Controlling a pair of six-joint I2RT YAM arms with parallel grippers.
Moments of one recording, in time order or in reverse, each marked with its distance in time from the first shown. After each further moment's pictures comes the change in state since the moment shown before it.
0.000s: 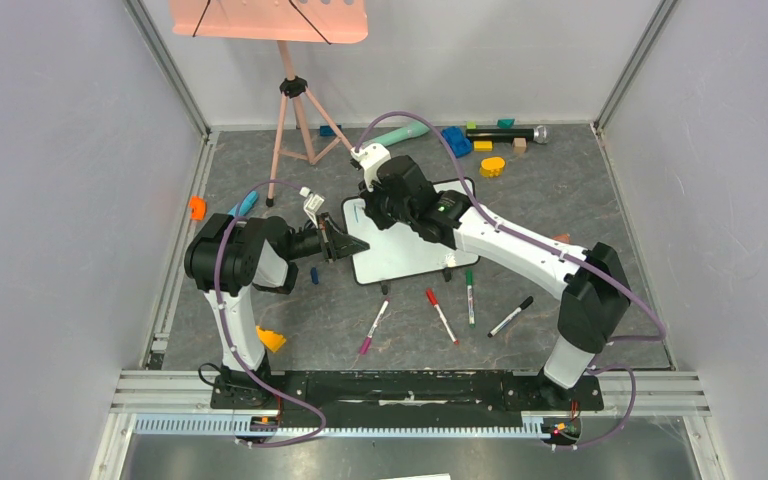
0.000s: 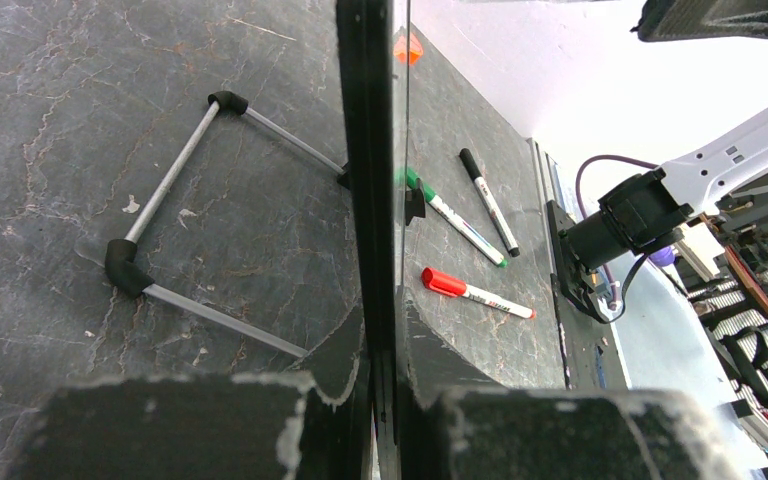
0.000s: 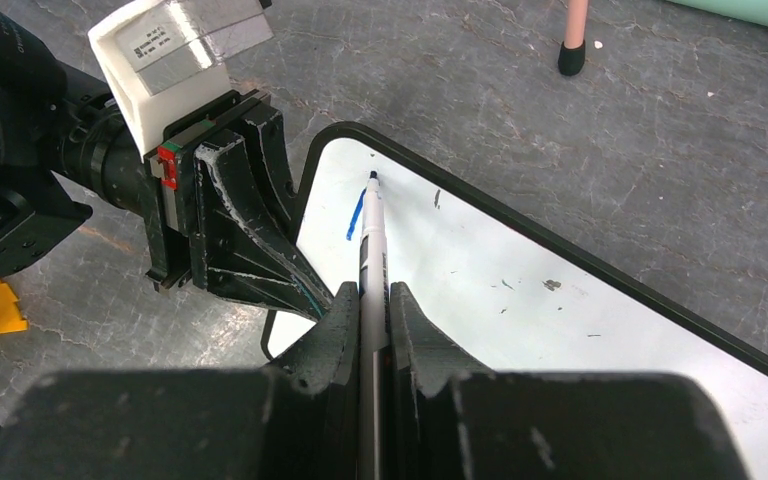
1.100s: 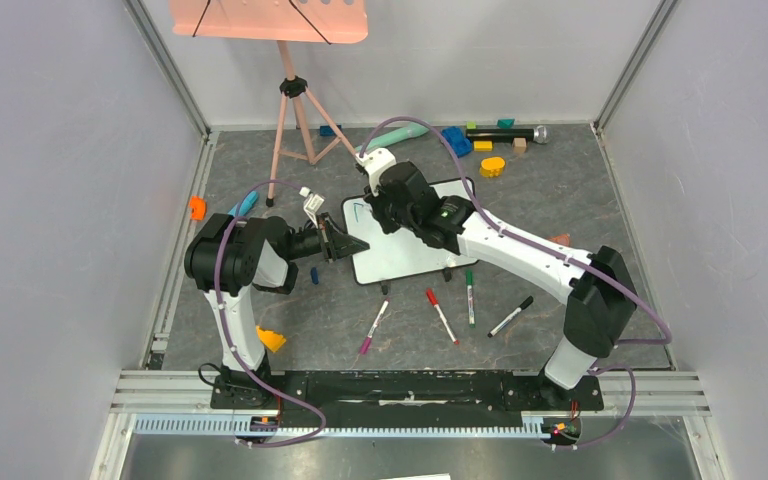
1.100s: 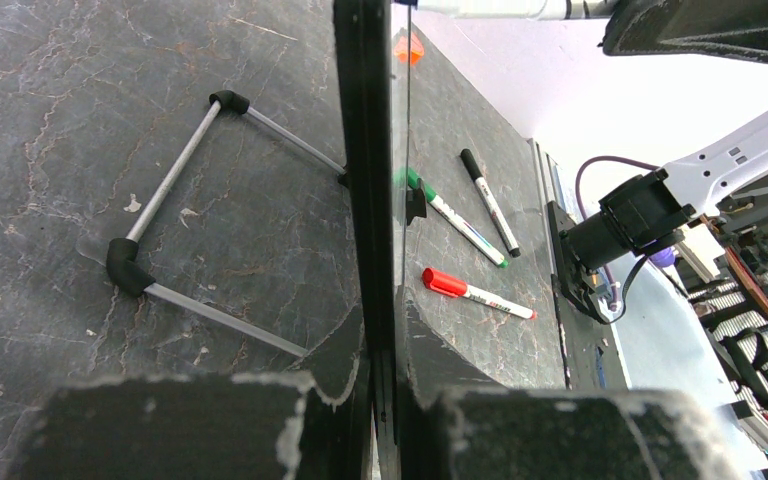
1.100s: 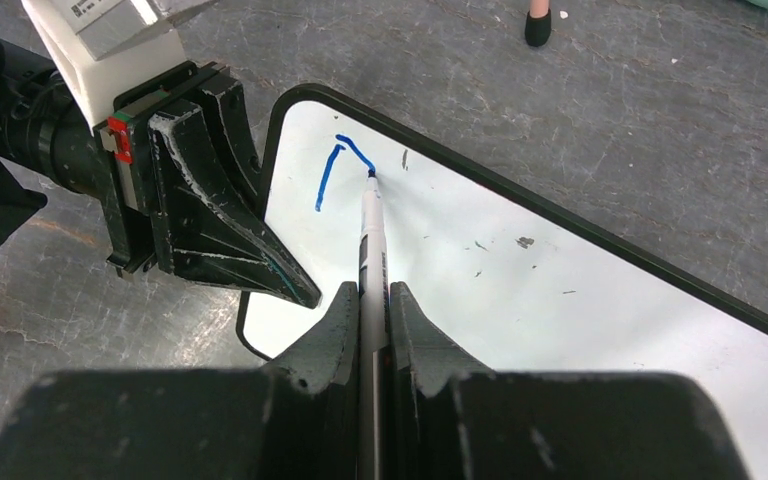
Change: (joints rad) left arm 0.000 0.000 0.000 -0.001 -0.002 0.000; right arm 0.006 -0.033 -0.053 -0.004 0.078 0.005
